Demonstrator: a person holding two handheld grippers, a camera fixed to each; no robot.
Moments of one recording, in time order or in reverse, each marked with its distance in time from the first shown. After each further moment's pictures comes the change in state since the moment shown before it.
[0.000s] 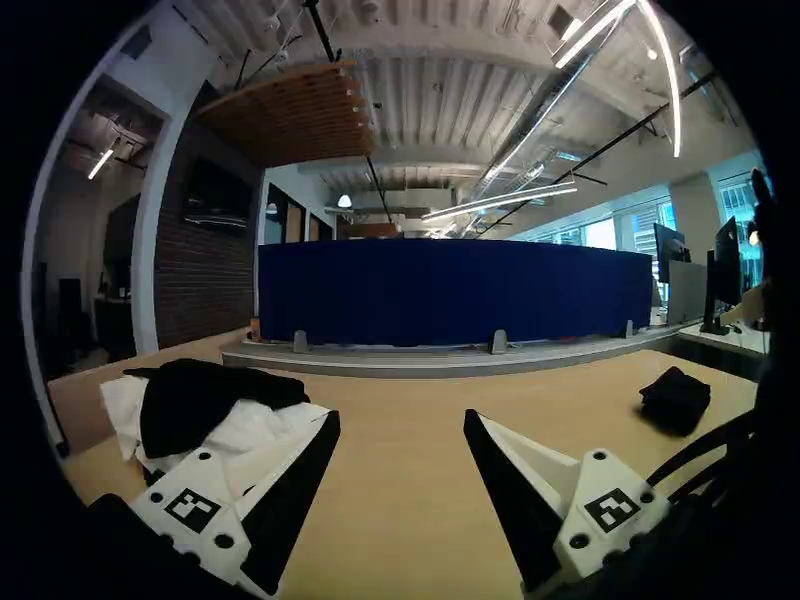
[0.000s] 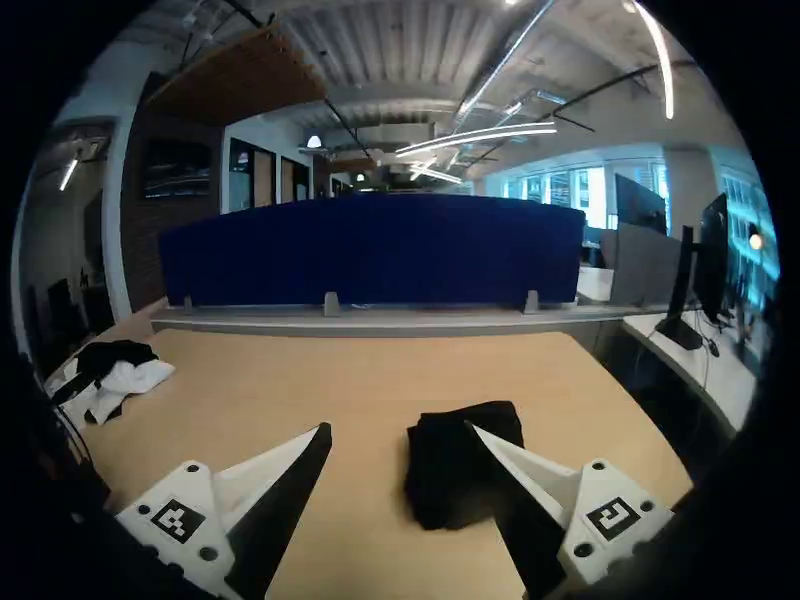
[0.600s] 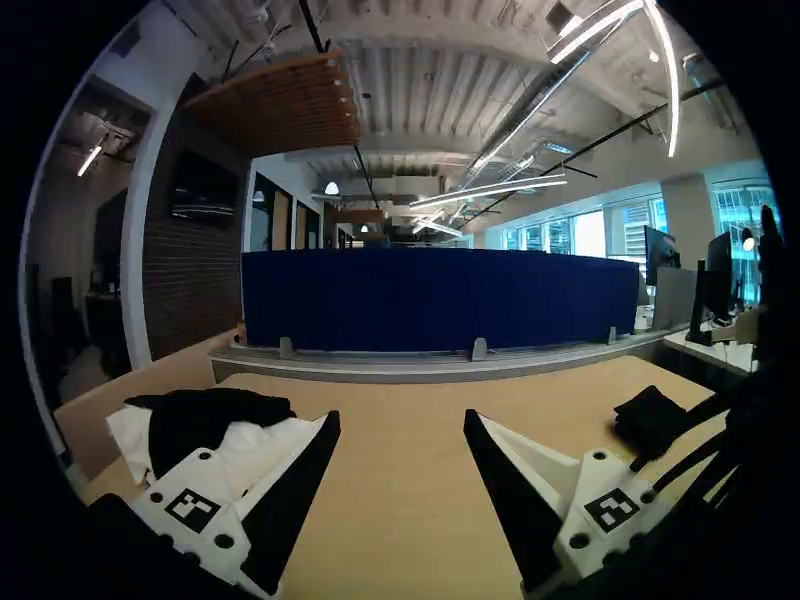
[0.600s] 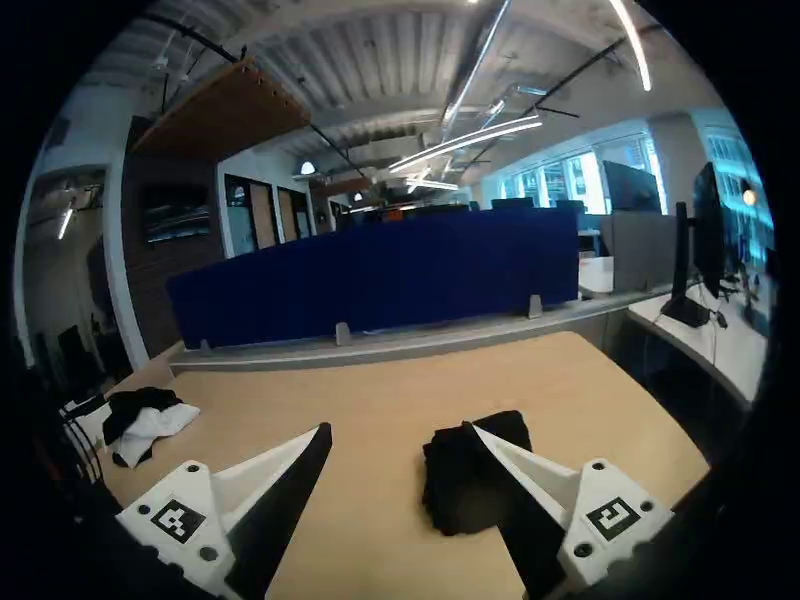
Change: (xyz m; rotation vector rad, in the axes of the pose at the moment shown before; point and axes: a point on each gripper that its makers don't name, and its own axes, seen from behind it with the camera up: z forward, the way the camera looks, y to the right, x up) left arm 0.061 0.022 -0.014 -0.037 -0.058 -0.003; right arm 0.033 0.008 -0.025 0.038 0.044 0.119
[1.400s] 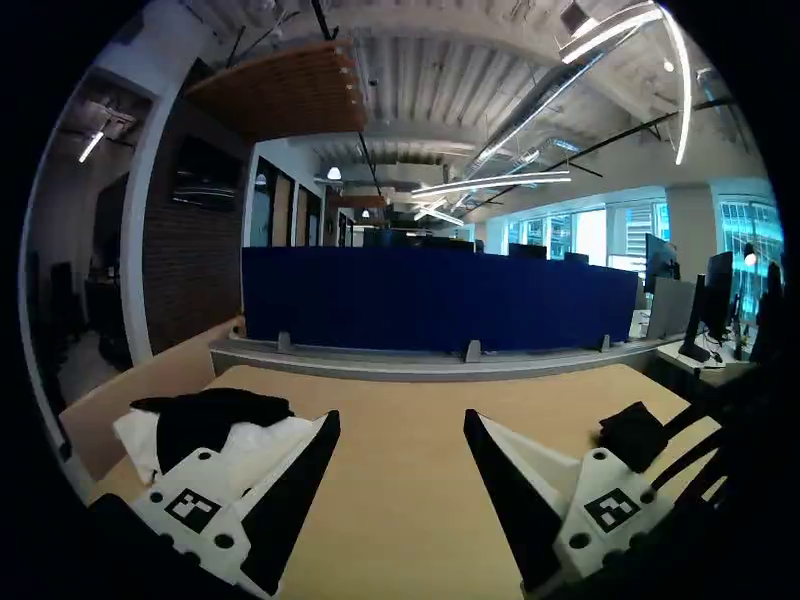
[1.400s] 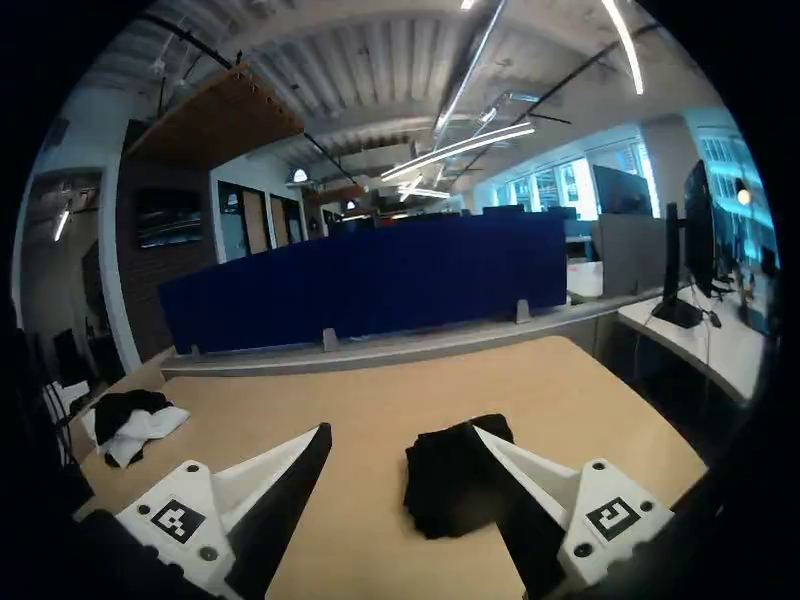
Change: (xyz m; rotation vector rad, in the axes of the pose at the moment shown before) left arm 0.042 0.001 -0.009 -0.010 -0.052 -0.040; right arm -0.001 0.013 -0.004 -0.020 0.042 0.006
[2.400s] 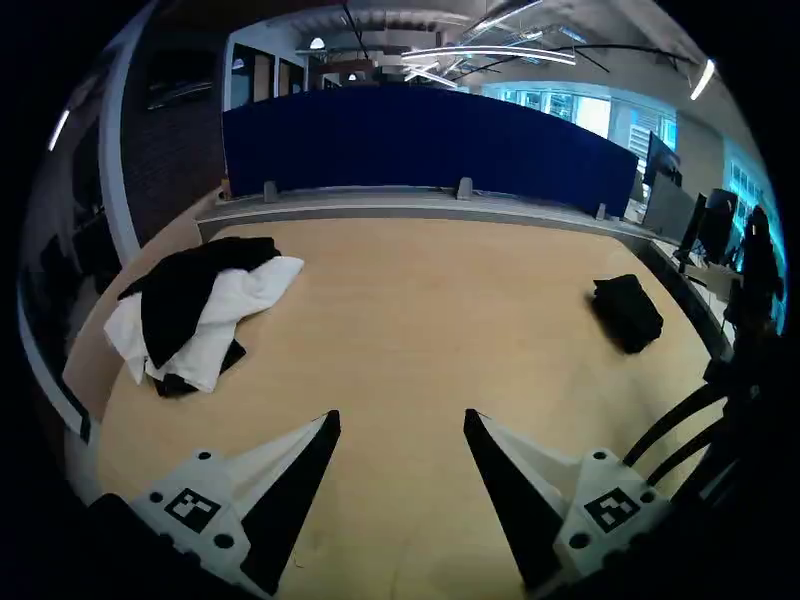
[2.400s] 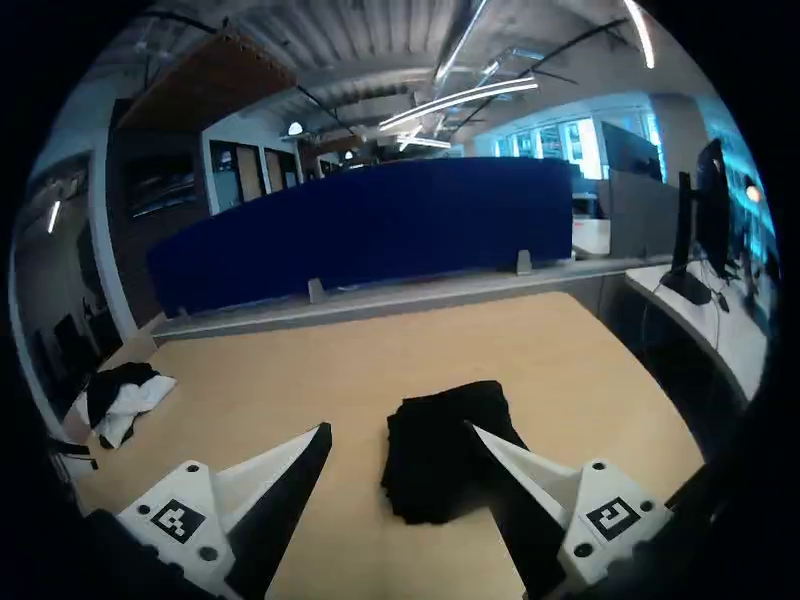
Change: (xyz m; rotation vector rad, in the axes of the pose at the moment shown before) left arm -0.135 0.013 -0.052 -0.043 -0.530 0.022; right arm -0.025 0.031 0.030 -0.002 -0.157 0.001
